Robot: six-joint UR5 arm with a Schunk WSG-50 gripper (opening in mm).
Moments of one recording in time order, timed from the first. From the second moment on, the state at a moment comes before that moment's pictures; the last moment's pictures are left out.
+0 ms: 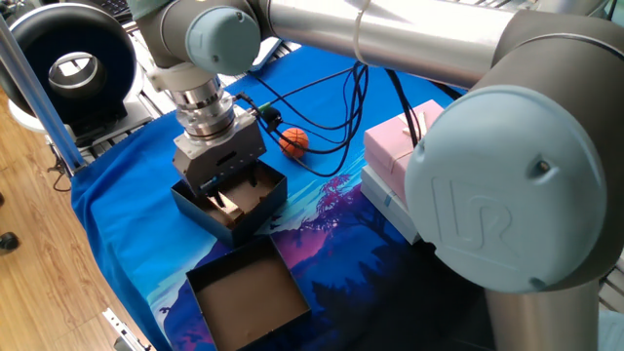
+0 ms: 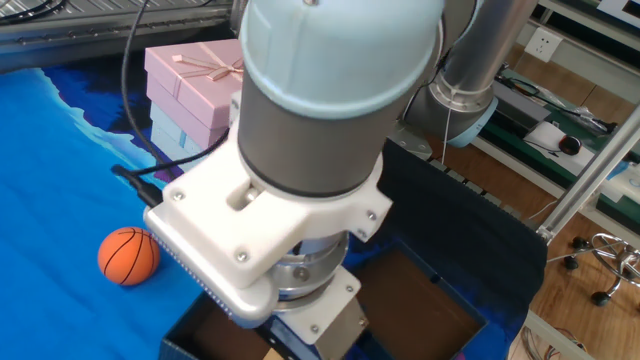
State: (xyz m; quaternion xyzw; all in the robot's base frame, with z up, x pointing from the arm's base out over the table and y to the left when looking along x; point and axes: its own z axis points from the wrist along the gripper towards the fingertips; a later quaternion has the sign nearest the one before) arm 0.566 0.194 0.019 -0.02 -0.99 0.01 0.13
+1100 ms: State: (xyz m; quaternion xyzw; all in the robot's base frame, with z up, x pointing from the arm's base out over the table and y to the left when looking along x) arm 0.560 0.159 0.025 0.00 -0.99 0.06 0.14
